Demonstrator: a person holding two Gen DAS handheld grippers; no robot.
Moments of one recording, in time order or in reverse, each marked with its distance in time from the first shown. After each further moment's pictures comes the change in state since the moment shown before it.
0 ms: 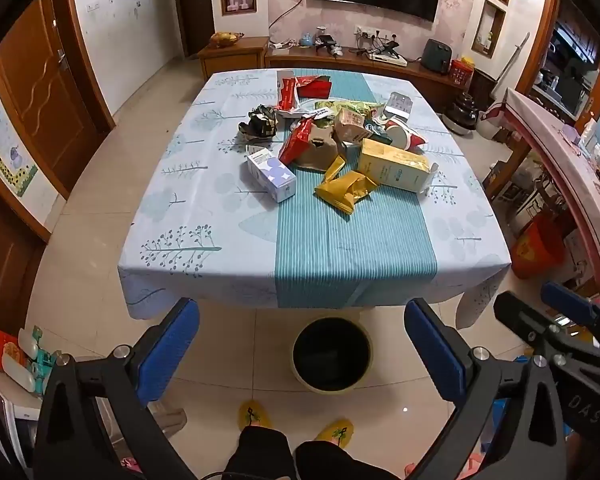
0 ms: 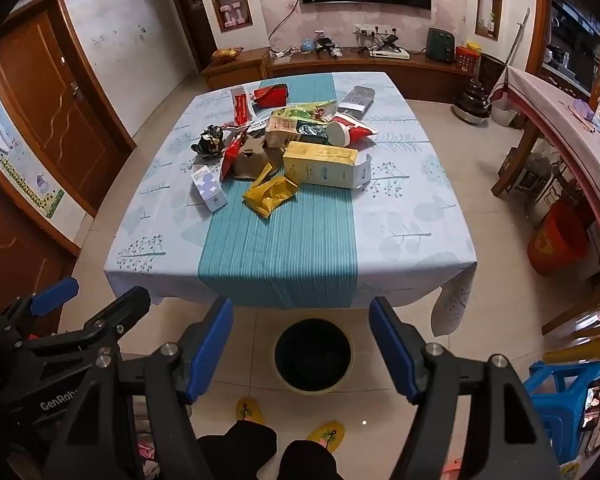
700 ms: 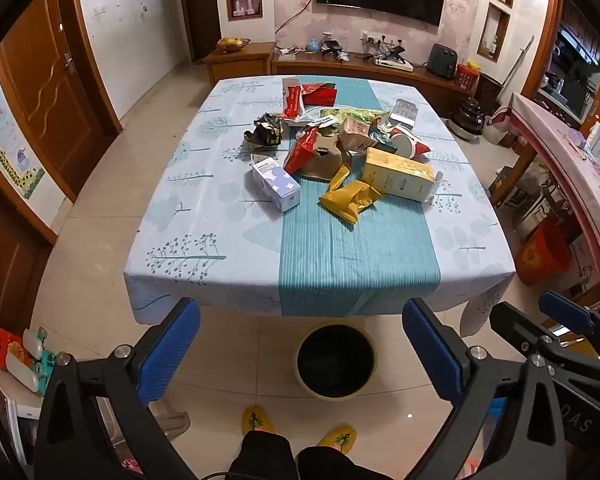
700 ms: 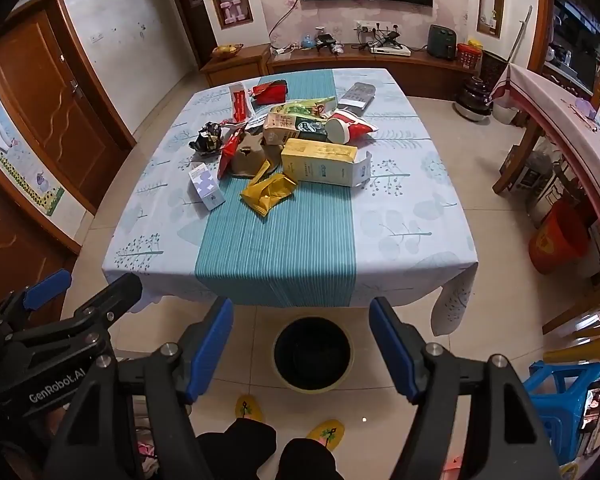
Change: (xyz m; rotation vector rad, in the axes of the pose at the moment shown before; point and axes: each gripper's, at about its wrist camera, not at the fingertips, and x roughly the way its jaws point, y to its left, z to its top) left arm -0.006 -0.004 0.013 -0.013 -0.015 0.016; right arm 0.007 -0.006 0.006 0.016 0.016 0.012
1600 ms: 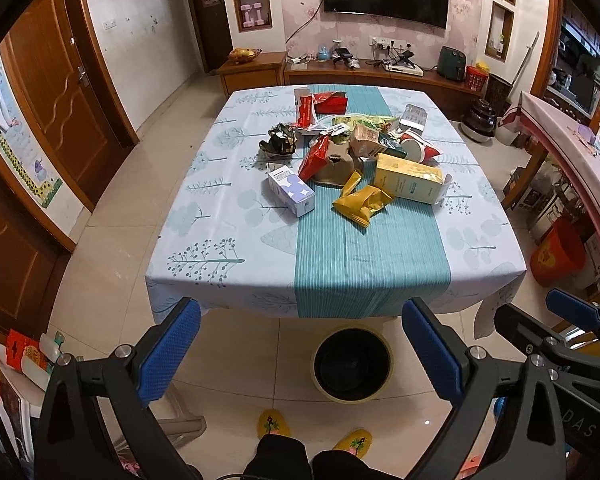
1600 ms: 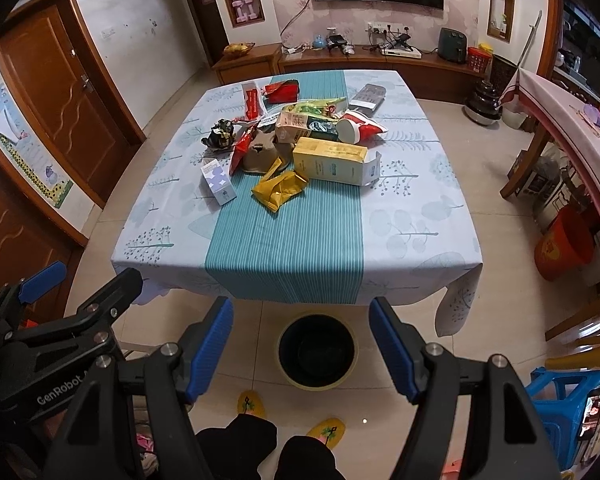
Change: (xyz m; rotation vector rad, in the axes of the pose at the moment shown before) left arm -0.017 0.000 -0.008 0.021 -0.033 0.067; right arm -0.005 0.005 -0.004 -0.029 -0.001 0.027
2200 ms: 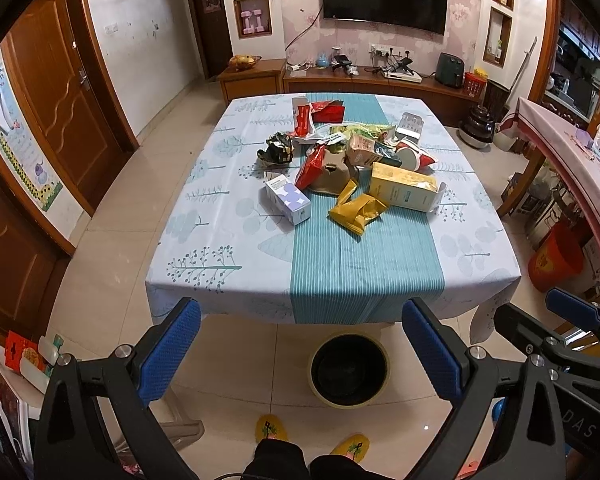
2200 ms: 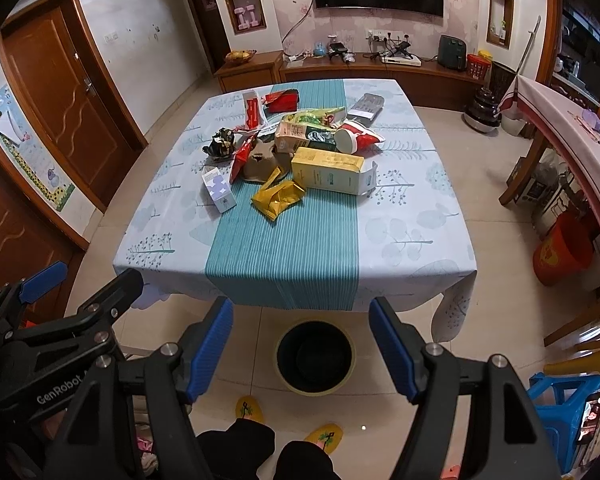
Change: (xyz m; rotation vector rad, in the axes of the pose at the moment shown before) left arm -0.016 -0.008 0.008 0.000 -0.026 0.003; right arm -0.012 -0.007 0.004 -0.007 -0.026 0.006
